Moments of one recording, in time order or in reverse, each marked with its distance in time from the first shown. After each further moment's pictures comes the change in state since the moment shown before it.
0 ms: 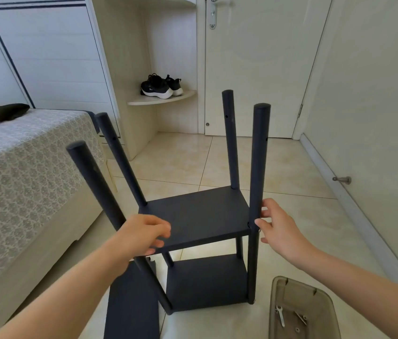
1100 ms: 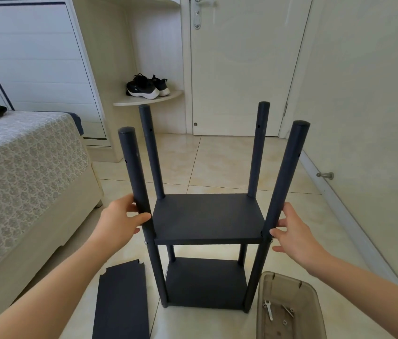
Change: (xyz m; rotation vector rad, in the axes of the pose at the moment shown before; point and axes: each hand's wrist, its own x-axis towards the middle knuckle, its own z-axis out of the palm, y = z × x) left_hand 0.028 0.001 -0.005 0.104 0.230 0.276; right_hand -0.018 0.035 -0.033 0.013 0.093 0.164
